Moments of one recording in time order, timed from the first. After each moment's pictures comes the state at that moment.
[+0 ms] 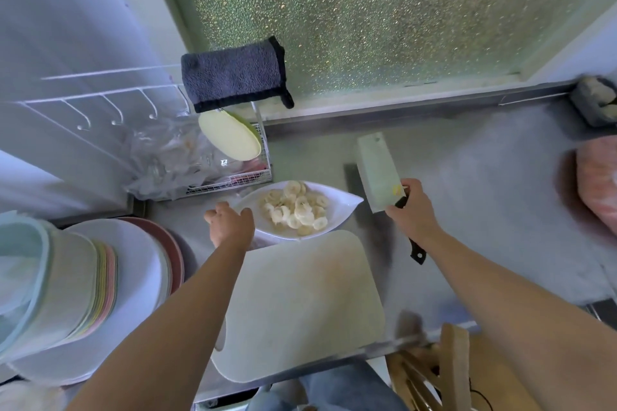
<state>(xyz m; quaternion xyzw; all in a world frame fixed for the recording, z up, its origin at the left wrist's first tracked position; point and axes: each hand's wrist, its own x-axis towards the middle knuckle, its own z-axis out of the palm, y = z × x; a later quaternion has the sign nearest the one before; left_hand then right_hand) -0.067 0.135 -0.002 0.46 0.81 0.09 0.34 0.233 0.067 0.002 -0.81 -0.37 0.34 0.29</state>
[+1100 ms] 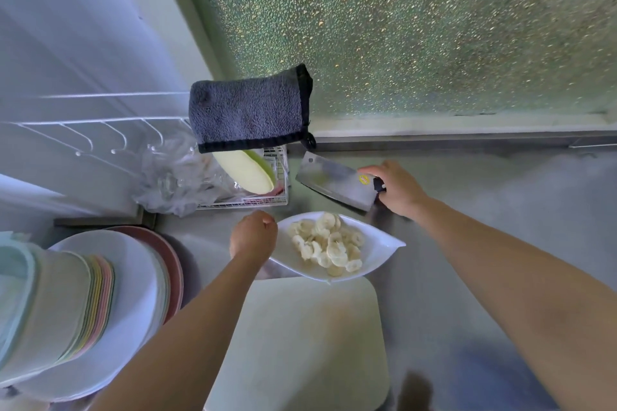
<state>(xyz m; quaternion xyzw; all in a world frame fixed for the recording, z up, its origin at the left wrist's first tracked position) -0.046 0.179 -0.026 0.54 0.78 0.00 0.33 0.236 0.231 -0.033 -0.67 -0.69 0.28 0.04</state>
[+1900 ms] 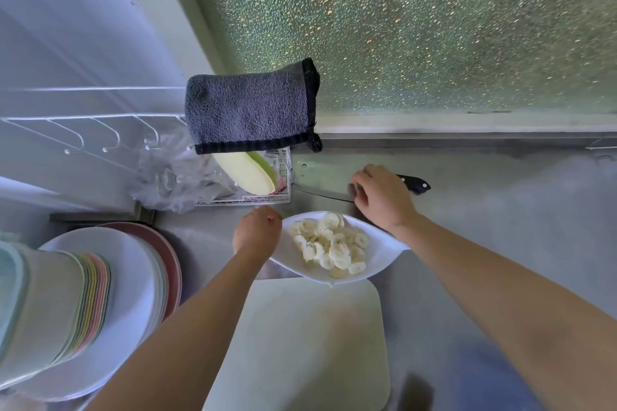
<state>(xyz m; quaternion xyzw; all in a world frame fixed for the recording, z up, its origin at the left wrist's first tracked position) -0.043 0.190 -0.041 0.53 0.78 -0.01 0.34 0.203 0.220 -0.045 -0.60 -0.79 0.11 0.05</state>
